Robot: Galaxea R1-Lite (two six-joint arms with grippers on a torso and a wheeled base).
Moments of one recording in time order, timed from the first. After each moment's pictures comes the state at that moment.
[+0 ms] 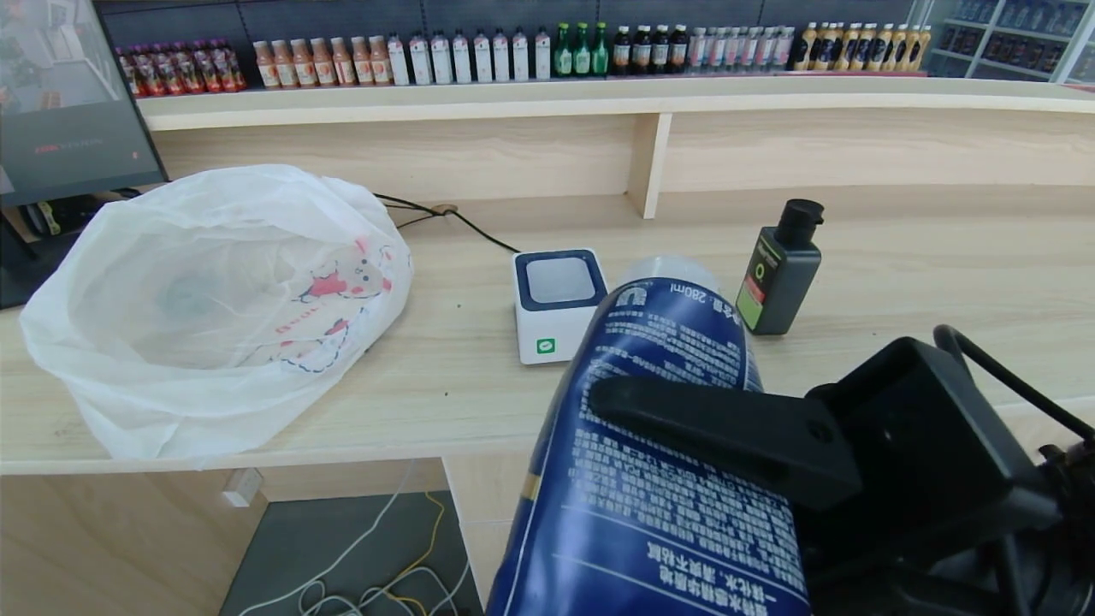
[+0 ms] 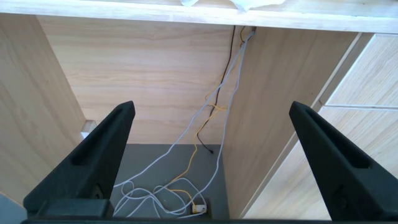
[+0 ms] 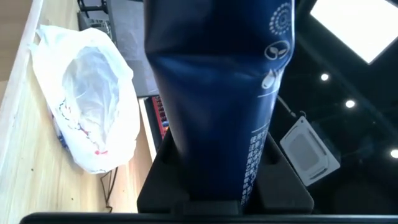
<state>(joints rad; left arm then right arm) 0.00 0.00 0.00 0.00 0.00 0.00 0.96 1.59 -0.52 -1.53 0.48 -1.56</state>
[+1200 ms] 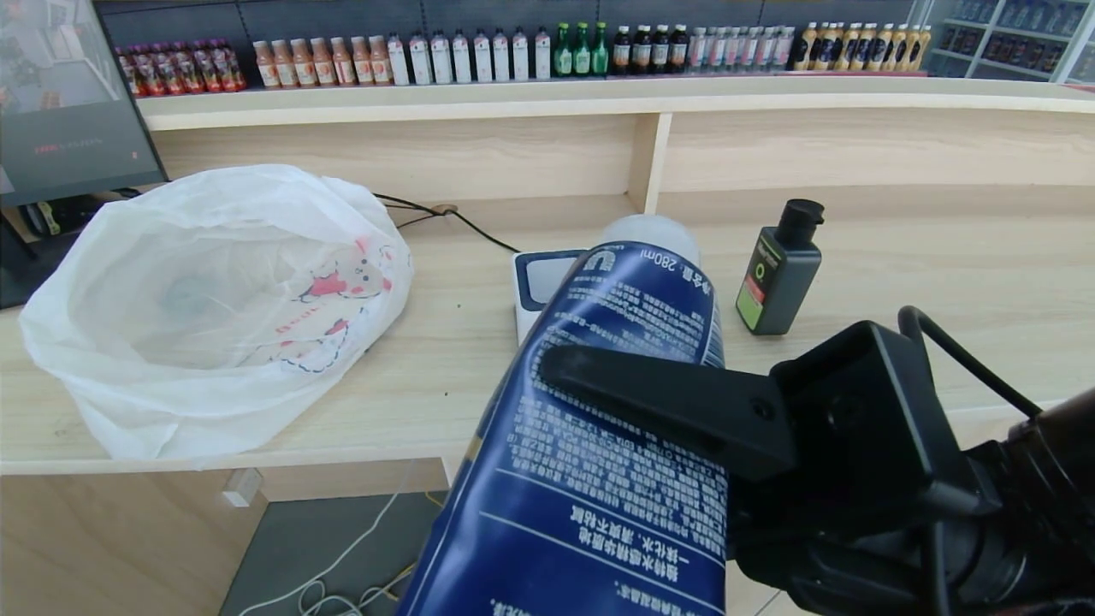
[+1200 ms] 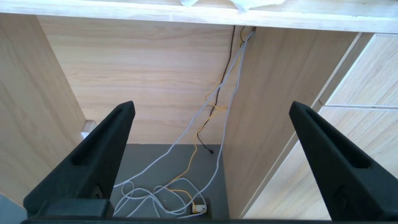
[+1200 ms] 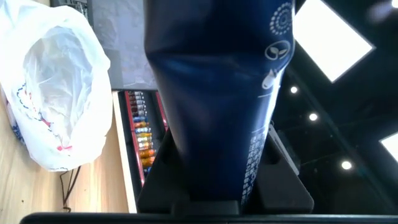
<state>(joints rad) 0.00 0.00 0.00 0.00 0.00 0.00 0.96 1.66 -0.59 -1.57 0.48 -1.70</state>
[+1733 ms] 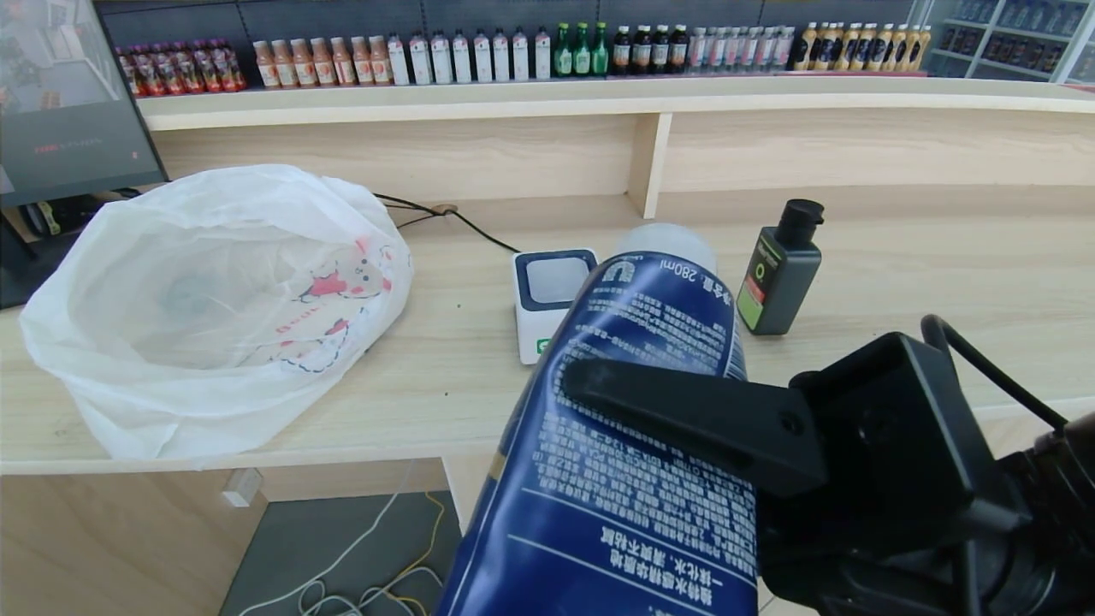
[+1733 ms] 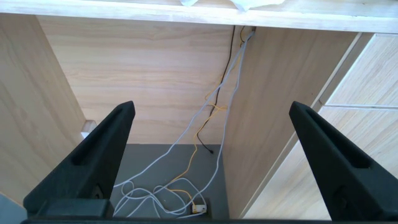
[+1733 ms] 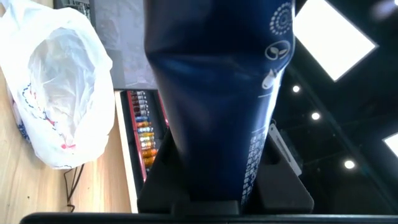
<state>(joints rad) 0.00 0.00 0.00 0.00 0.00 0.00 0.96 1.63 -0.55 -1.57 0.48 -1.69</state>
